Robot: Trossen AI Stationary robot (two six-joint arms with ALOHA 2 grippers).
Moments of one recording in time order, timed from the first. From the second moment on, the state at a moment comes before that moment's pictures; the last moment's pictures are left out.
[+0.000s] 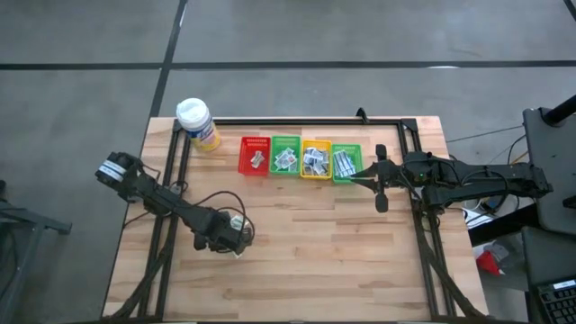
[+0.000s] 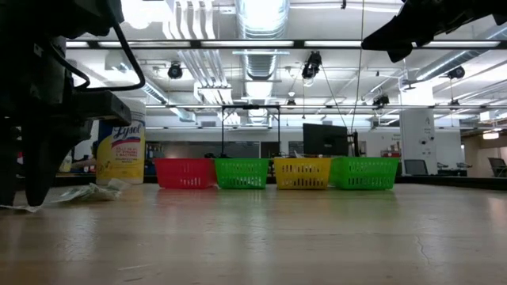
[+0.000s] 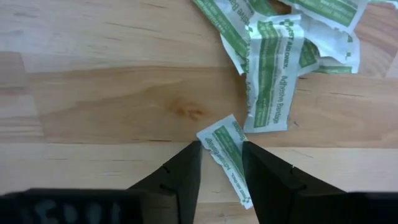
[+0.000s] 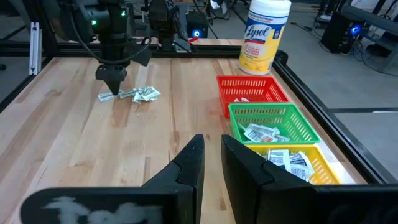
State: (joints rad) left arm -0.45 1.53 0.77 -0.58 0.05 -2.12; right arm -0.03 0.67 0.56 -0.20 0.08 0.00
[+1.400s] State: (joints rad) left arm -0.47 1.54 0.79 -0.65 0.11 -1.99; right arm -0.03 0.67 0.56 -0.20 0.08 0.00
